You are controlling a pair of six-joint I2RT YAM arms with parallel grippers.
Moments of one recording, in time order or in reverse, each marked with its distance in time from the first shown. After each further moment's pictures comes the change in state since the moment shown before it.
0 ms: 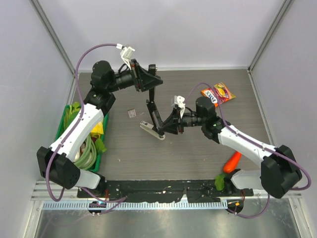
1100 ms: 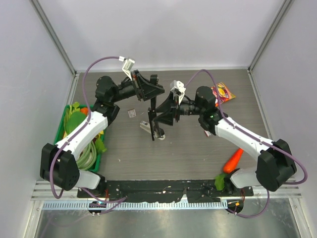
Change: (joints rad) left arm 0.000 -0.014 -0.326 0.532 0.018 -0.268; right arm 0.016 0.105 0.204 0.094 -0.030 0.186
